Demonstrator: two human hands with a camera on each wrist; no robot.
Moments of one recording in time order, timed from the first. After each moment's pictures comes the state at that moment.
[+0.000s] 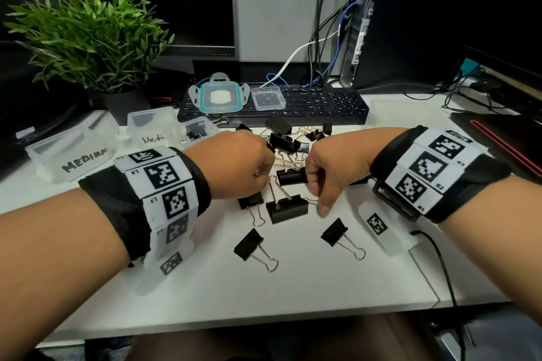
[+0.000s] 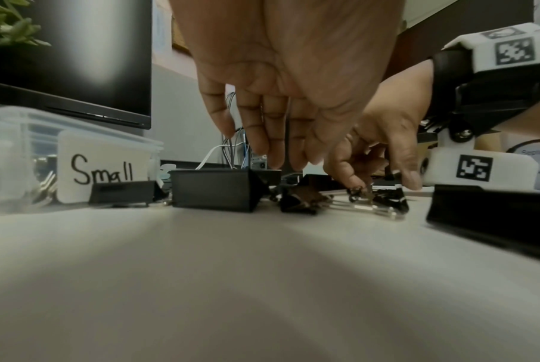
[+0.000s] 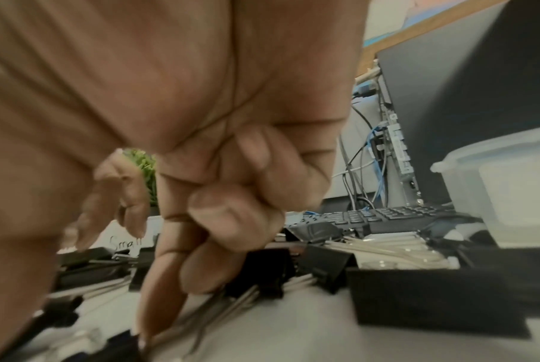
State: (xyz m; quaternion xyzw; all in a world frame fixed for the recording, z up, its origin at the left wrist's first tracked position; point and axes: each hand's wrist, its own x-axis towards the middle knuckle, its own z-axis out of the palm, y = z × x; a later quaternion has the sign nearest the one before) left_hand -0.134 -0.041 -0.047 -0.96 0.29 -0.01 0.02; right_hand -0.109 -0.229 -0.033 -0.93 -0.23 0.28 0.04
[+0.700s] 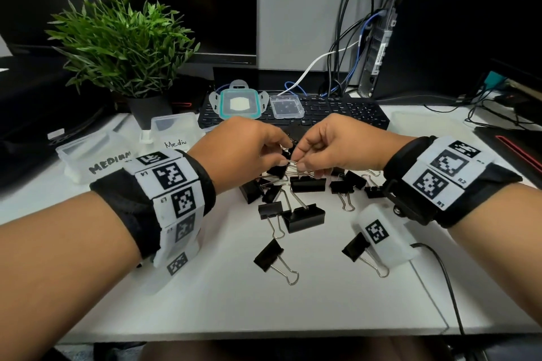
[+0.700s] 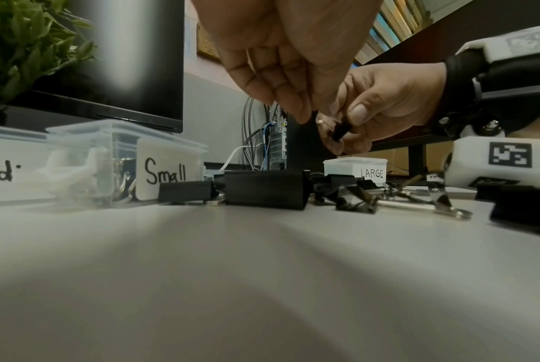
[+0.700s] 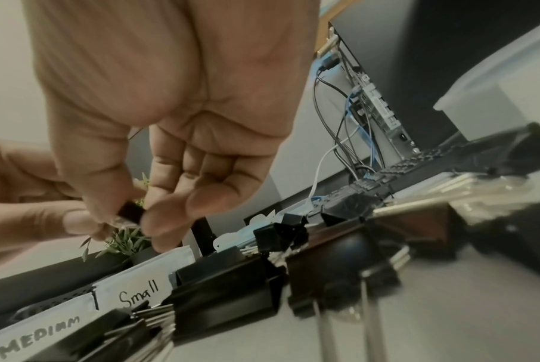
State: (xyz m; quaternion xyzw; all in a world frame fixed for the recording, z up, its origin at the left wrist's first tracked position) left_hand -0.127 -0.024 -0.038 -0.95 0.23 -0.09 -0.18; right_hand -0.093 -0.214 -0.032 -0.88 -0.24 0.17 0.37
